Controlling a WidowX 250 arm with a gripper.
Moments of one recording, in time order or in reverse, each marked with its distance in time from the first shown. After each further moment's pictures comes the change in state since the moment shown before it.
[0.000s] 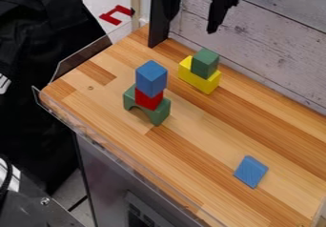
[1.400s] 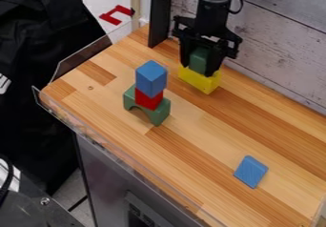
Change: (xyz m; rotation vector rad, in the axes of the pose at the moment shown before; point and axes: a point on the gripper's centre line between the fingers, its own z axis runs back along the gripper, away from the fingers) arm 0.030 -0.002 -0.098 -0.005 0.107 -0.074
